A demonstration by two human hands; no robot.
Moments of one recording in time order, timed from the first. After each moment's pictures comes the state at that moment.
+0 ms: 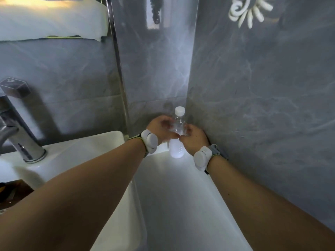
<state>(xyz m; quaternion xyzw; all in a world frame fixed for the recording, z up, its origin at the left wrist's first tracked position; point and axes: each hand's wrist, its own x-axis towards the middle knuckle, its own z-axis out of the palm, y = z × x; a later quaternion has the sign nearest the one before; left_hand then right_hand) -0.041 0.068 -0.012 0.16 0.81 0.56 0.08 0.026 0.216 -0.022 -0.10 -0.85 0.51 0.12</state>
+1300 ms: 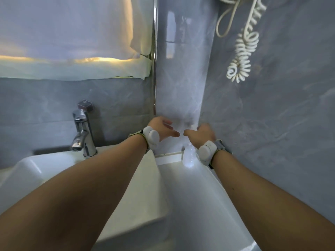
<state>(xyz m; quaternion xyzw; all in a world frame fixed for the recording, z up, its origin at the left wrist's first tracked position) 0.046 -0.024 0.107 0.12 0.84 0.52 0.04 0.096 0.149 0.099 -0.14 -0.86 0.45 0.16</state>
